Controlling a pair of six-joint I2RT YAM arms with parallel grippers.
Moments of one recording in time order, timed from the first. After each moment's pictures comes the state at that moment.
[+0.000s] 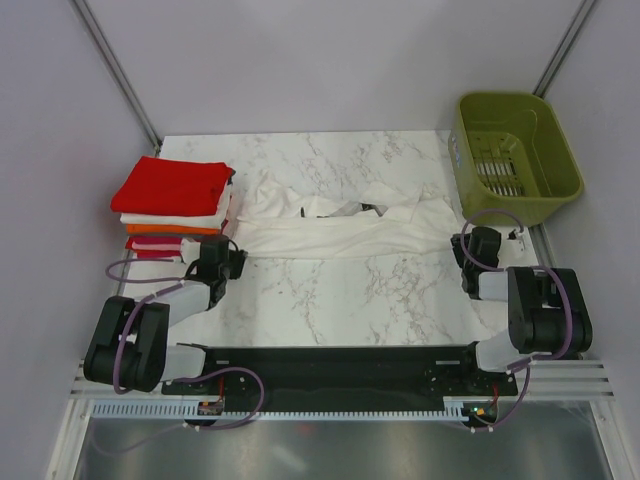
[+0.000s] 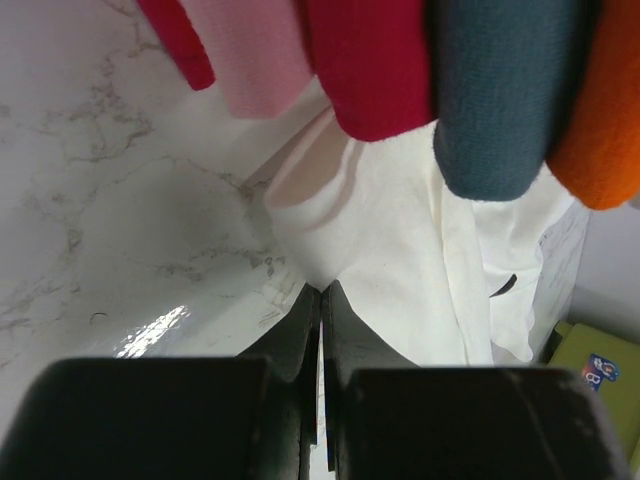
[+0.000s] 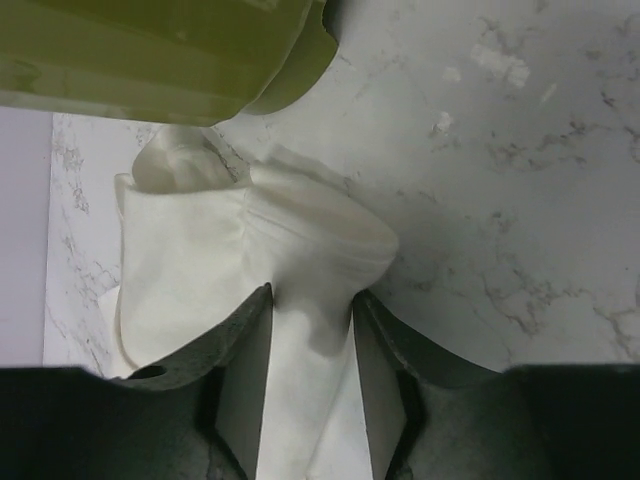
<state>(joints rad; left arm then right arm) -0.18 1.31 0.36 0.25 -0.22 -1.36 -0.07 1.50 0.37 0.57 0.23 1.13</state>
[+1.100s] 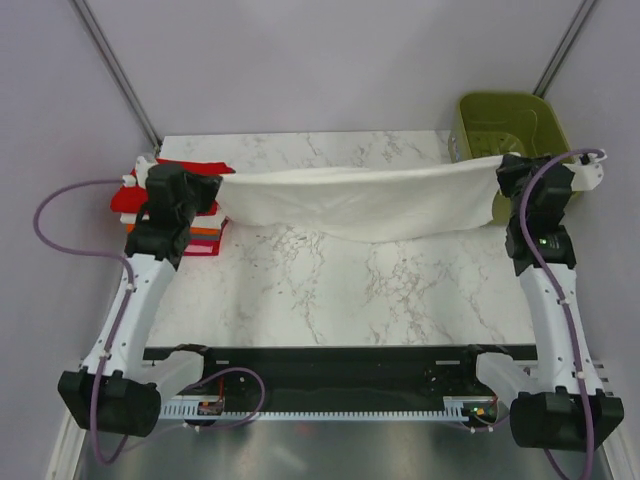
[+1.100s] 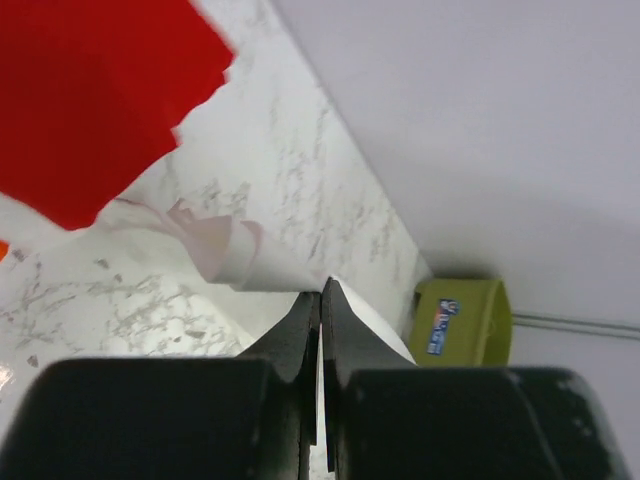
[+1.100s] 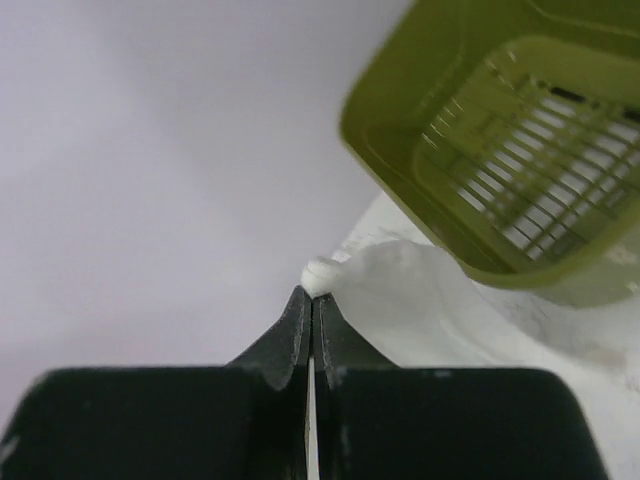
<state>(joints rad) -0.12 1.08 1.01 -0.34 -0.15 -1.12 -0.09 1.02 1.01 -0.17 0.28 0.95</state>
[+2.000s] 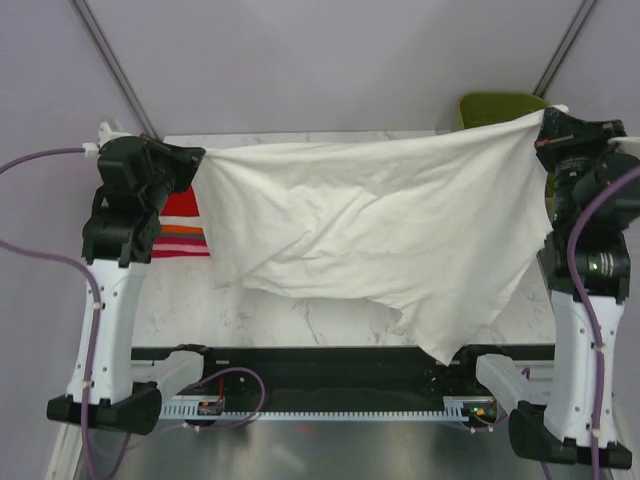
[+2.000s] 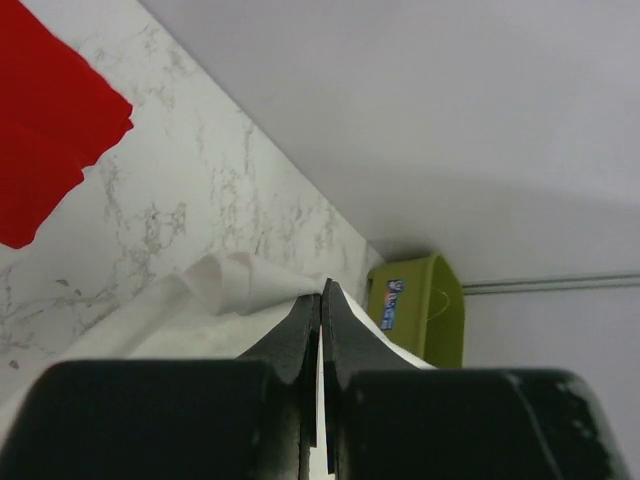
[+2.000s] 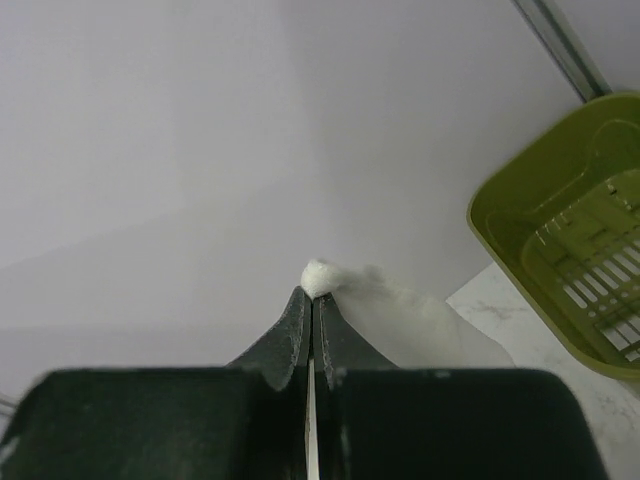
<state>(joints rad) -0.10 1.05 1.51 -0.69 -0.09 -1.00 -0.09 0.93 1.50 -0.37 0.21 0.83</state>
